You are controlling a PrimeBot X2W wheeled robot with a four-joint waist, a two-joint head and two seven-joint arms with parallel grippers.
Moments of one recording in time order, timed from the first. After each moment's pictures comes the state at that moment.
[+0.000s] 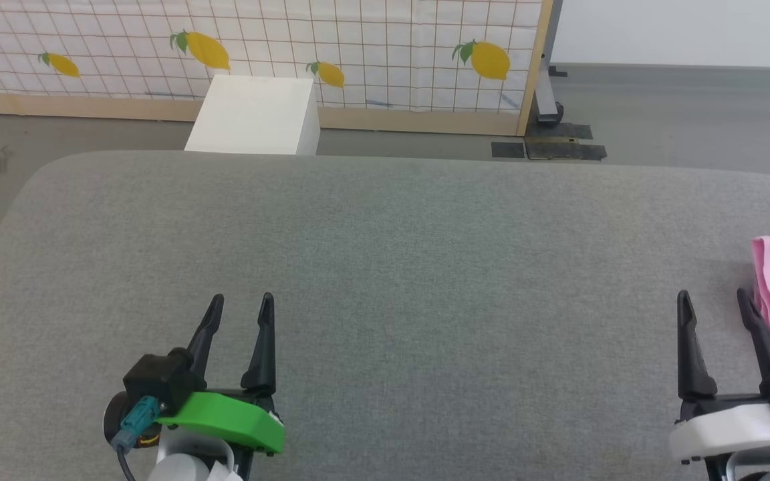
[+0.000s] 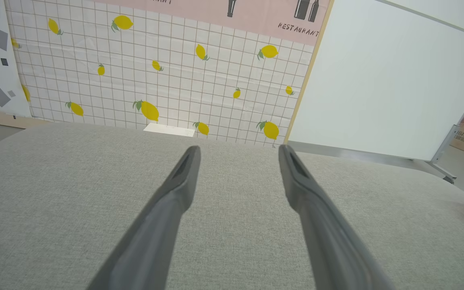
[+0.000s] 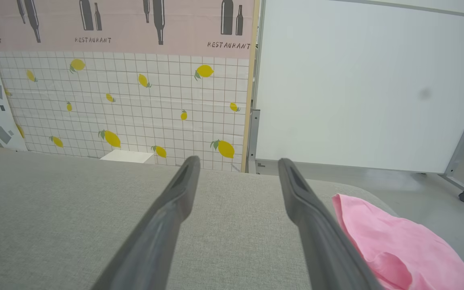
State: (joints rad) left arm -0.06 0.06 -0.08 0.15 -0.26 -0.13 -0.26; right arm 0.05 -0.05 -0.18 0.00 0.00 0.13 -0.22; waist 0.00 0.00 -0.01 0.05
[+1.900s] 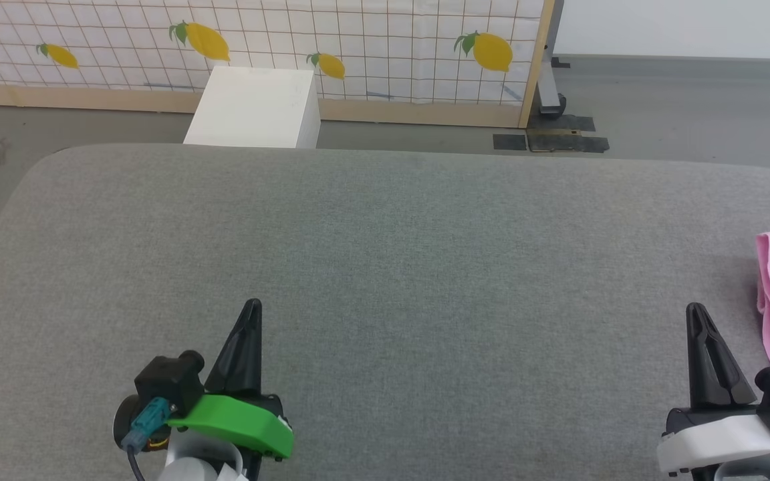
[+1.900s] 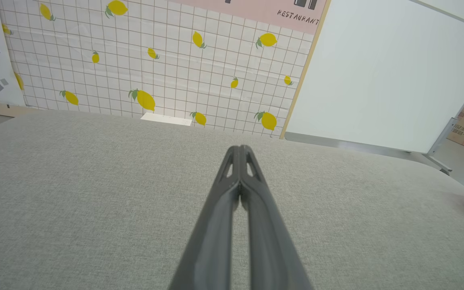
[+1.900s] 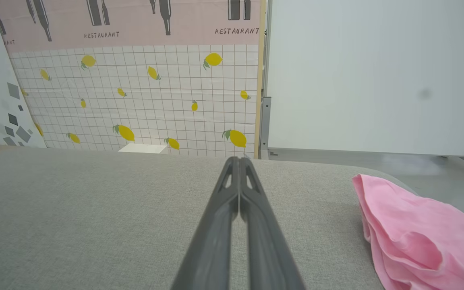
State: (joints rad) left arm -0.05 0.06 -0.10 0.15 -0.27 -0.11 -0.25; right arm 0.08 -0.05 -0.14 0.02 0.06 0.13 -0.23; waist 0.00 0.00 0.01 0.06
